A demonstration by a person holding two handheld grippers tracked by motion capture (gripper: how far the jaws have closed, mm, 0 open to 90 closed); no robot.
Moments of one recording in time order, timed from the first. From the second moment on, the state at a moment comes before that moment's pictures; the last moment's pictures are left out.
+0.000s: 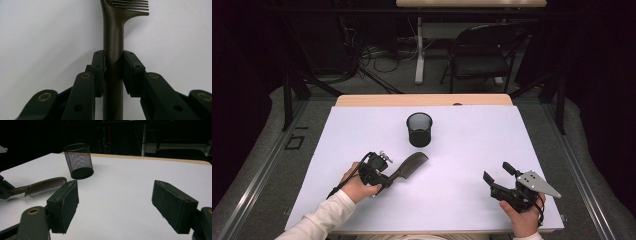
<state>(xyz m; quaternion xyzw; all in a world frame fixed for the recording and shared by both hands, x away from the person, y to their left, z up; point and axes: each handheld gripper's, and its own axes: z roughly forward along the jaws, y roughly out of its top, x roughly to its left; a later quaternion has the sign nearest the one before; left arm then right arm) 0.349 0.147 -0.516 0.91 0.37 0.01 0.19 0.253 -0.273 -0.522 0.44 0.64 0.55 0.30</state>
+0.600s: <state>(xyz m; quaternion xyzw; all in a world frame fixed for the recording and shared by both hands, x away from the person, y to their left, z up) 0.344 0.144 -0.484 0.88 0.36 0.04 0.31 0.252 -0.272 -0.522 0.44 0.64 0.55 0.30</state>
